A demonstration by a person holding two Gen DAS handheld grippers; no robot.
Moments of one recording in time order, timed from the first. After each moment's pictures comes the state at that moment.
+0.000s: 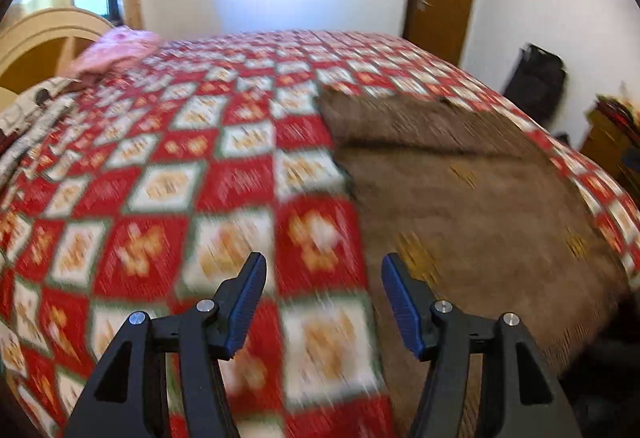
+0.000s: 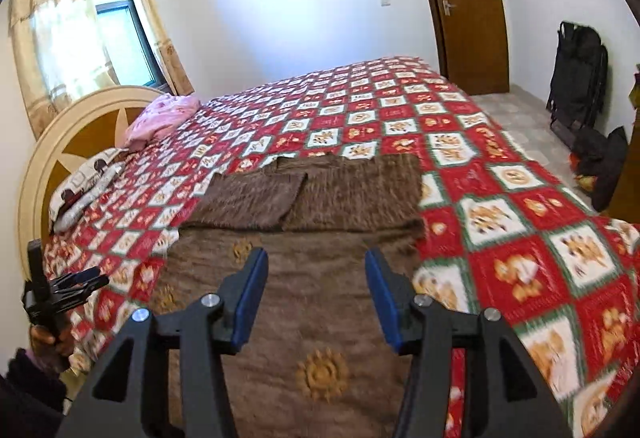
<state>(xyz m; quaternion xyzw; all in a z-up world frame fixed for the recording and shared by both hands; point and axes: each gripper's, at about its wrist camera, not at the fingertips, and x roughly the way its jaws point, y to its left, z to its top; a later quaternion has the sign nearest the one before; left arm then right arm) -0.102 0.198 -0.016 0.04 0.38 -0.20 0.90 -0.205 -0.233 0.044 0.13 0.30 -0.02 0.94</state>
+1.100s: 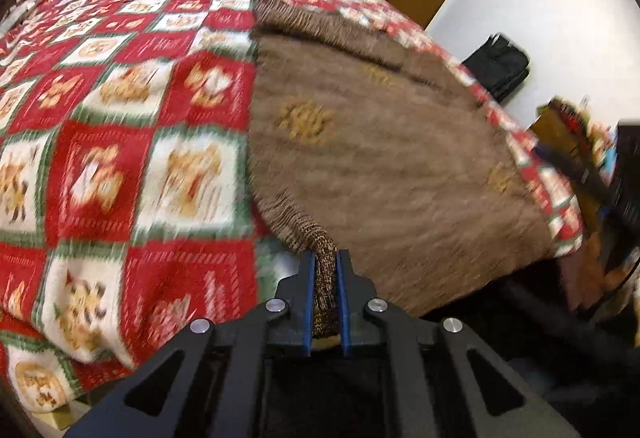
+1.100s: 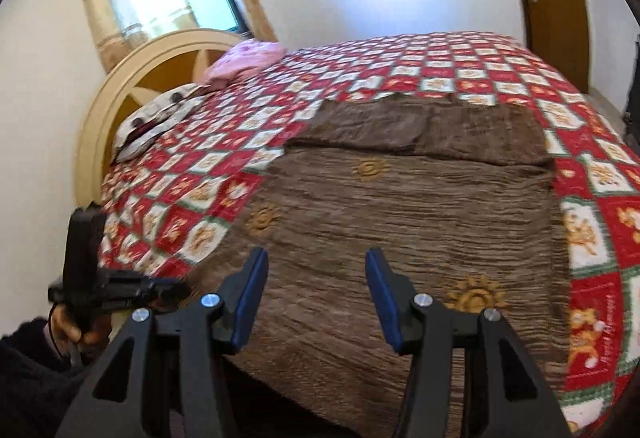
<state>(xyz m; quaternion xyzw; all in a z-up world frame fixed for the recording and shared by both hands) -0.158 0.169 -0.047 -0.07 0.49 -0.28 0.82 -0.214 -0.120 -0.007 0.10 0.34 0.15 0.92</state>
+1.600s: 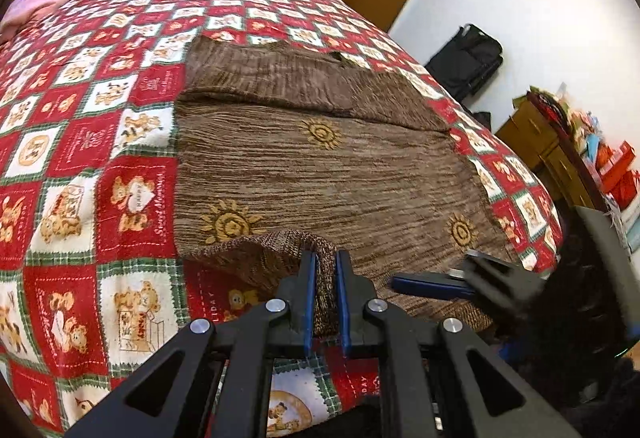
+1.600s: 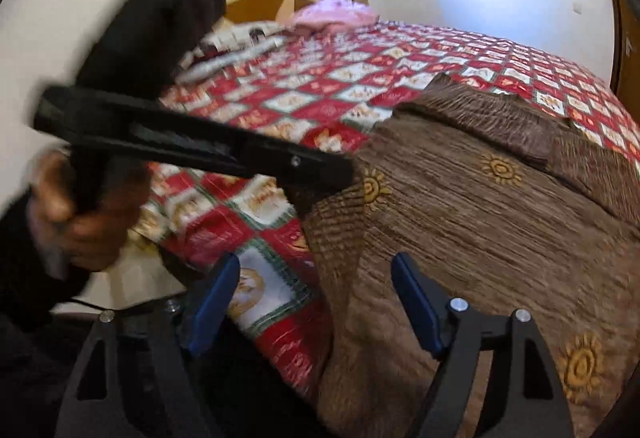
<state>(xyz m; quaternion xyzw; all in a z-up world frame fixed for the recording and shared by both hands) -0.105 0.108 0.001 -0.03 0.48 -0.33 0.81 -0.177 -0.013 -0.048 -0.02 0.38 0.26 0.89</state>
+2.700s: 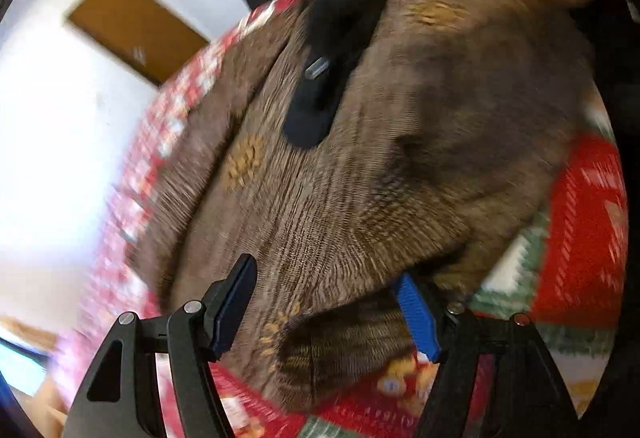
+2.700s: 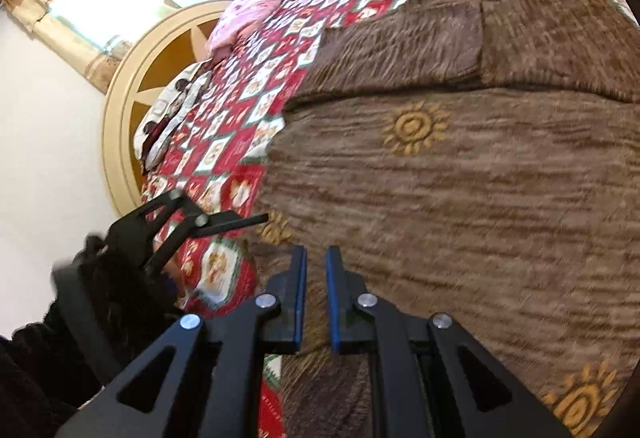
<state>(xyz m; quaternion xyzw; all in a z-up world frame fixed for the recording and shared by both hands) -0.101 0.042 -0.071 0.48 0.24 -0.46 0.71 -0.086 -0.137 -0.069 0.25 0.45 0.21 0.83</state>
